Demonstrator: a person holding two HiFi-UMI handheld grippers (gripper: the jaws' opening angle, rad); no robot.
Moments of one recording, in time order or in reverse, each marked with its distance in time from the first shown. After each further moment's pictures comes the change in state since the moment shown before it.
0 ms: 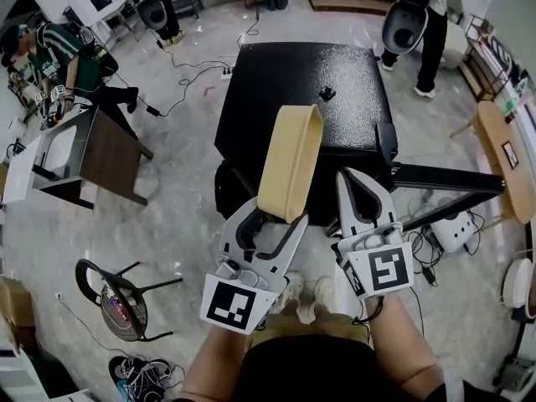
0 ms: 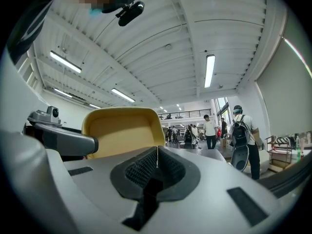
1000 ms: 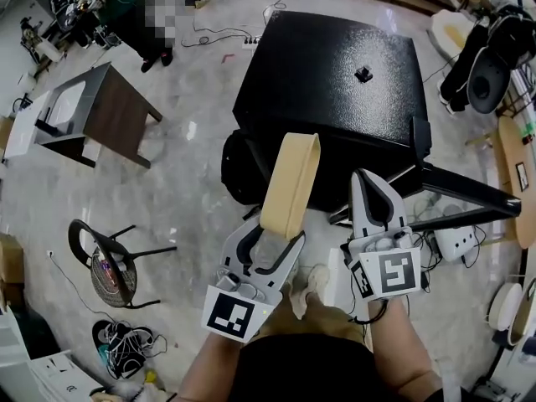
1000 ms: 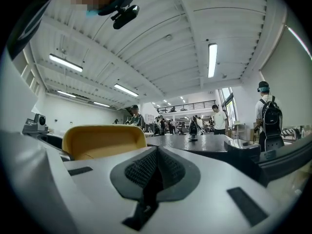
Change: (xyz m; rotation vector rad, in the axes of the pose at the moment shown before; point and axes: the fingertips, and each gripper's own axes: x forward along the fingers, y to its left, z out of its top) left arm -0.054 0.010 -0.073 -0.072 0.122 0.110; right arm 0.007 0.019 -0.048 0.031 0.074 0.068
